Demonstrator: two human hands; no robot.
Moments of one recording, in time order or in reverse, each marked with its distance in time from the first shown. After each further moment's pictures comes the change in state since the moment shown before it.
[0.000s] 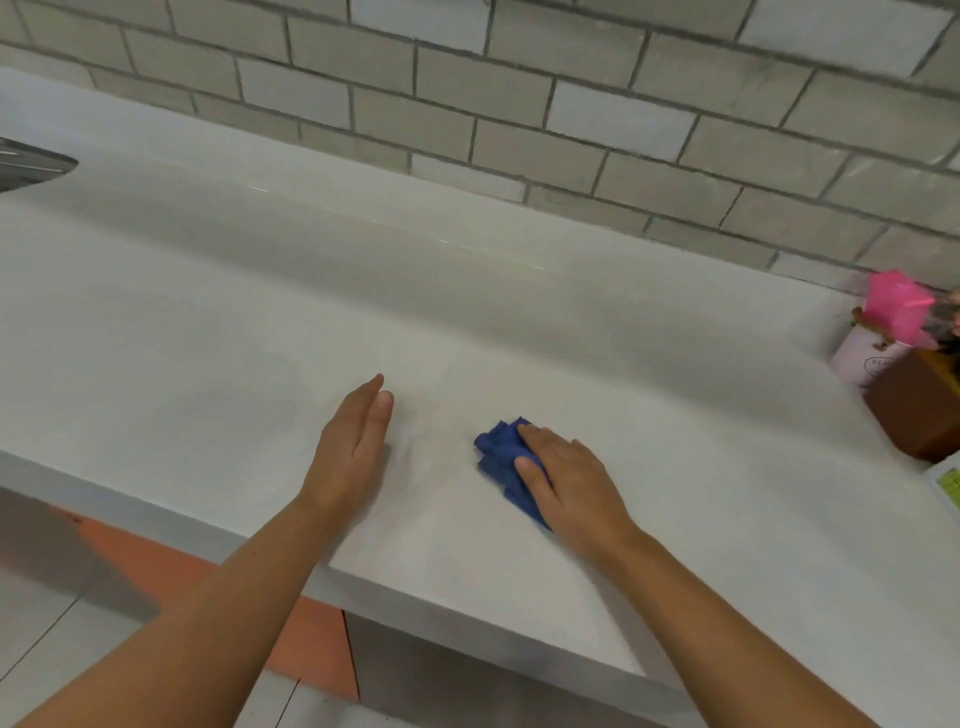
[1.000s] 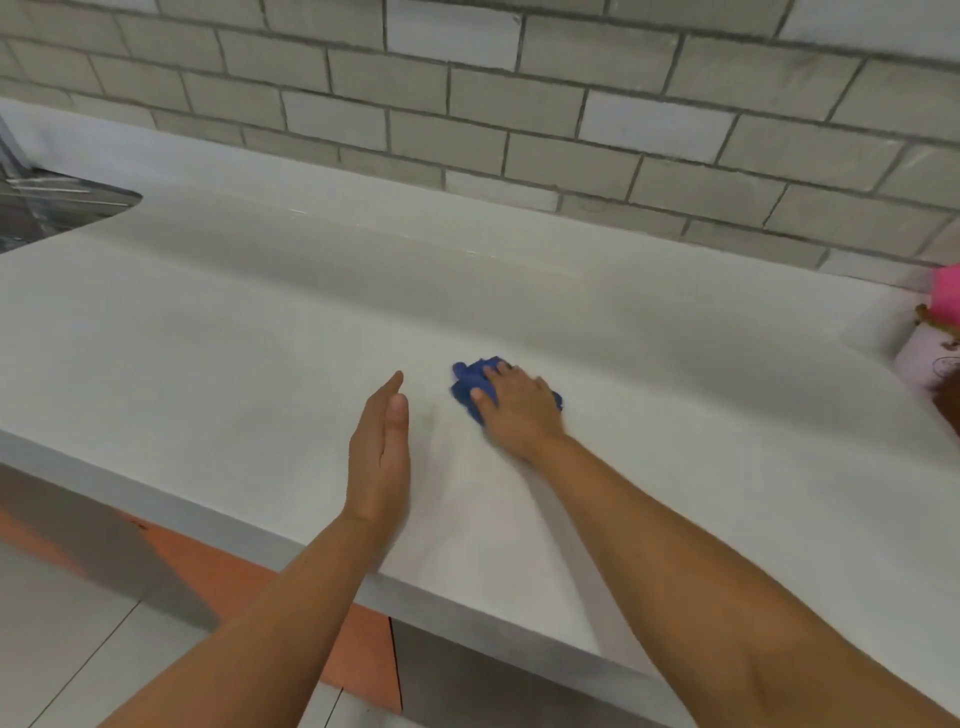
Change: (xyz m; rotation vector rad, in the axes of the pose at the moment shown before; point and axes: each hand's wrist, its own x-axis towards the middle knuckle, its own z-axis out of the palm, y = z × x) left_hand -0.005 0.009 -0.007 -0.175 0.155 0.022; right_hand 0.120 -0.057 0.027 -0.118 -0.026 0.064
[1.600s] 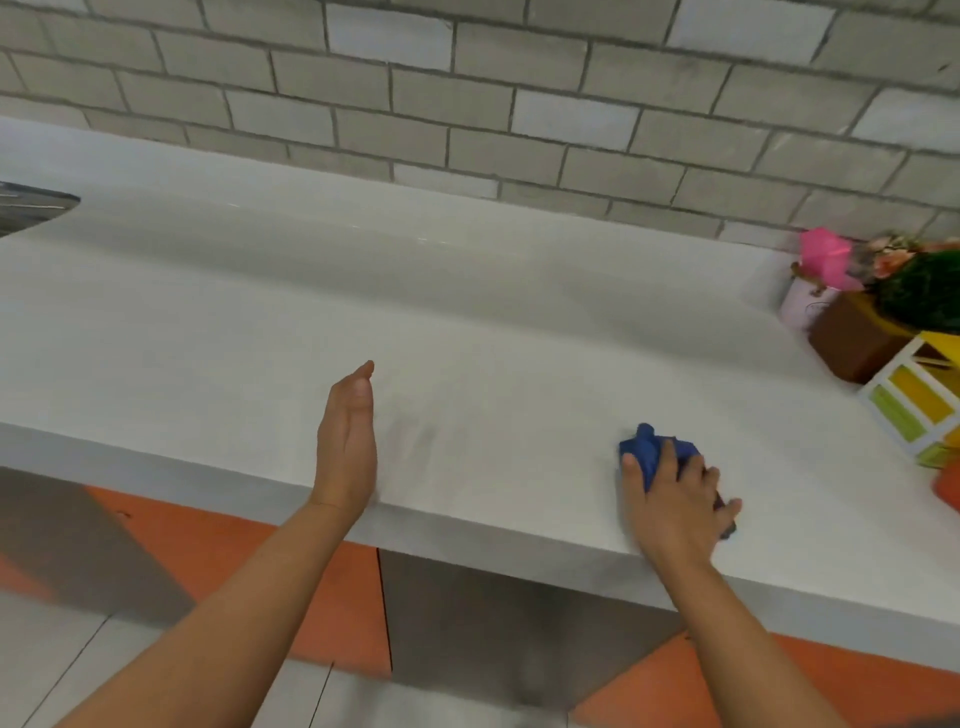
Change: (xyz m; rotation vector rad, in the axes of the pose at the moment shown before) left_hand -0.049 0.023 -0.028 -0.016 -0.076 0.005; right_hand -0.228 0.069 -0.026 -0.102 0.104 0.840
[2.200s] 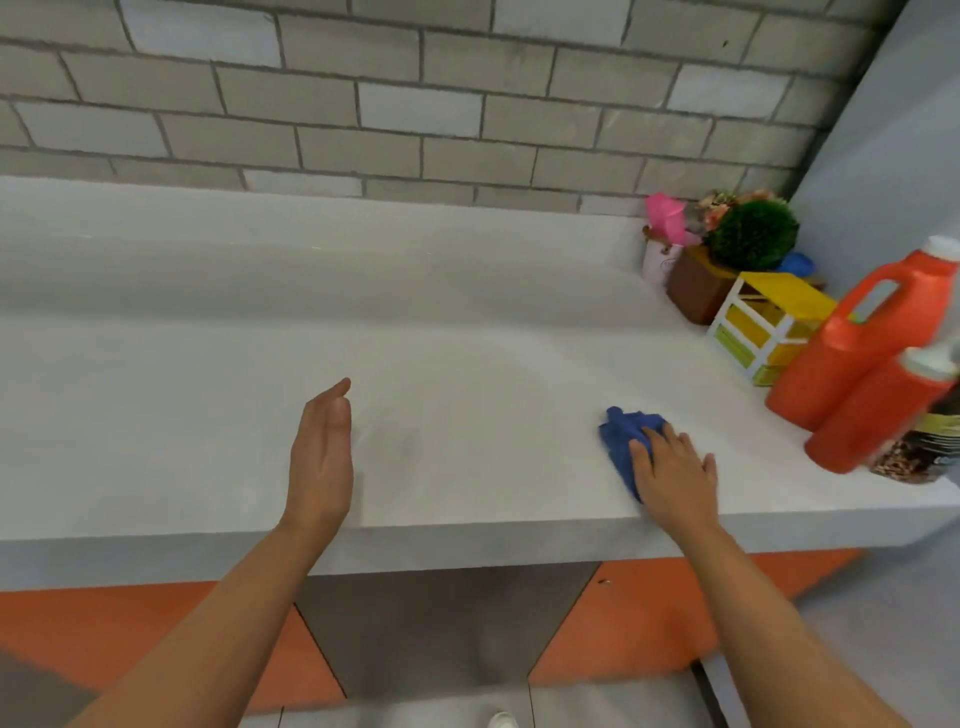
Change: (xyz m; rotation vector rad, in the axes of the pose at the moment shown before) left_hand -0.026 0.010 0.071 0.035 -0.210 0.078; right_hand 0.024 0.124 -0.022 0.099 0.035 0.009
